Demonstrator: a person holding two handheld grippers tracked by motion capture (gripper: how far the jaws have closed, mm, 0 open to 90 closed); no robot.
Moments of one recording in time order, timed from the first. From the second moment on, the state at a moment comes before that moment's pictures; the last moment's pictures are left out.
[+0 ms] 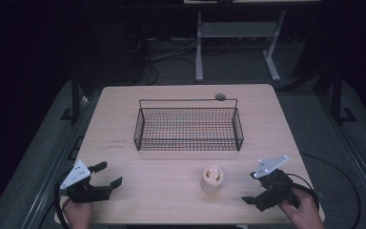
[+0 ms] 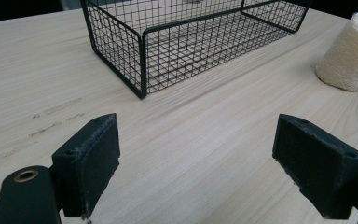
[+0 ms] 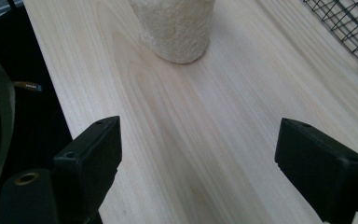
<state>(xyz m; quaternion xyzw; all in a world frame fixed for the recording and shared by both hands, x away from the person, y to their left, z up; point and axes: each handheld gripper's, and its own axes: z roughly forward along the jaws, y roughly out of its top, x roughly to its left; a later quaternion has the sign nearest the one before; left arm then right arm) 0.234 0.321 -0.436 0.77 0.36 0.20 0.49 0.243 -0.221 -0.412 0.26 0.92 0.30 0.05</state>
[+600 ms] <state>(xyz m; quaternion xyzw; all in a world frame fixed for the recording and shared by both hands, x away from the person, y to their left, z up) 0.233 0.322 -0.435 0.77 0.36 0.20 0.49 0.249 -0.196 -0.399 0.21 0.94 0.27 0.05</state>
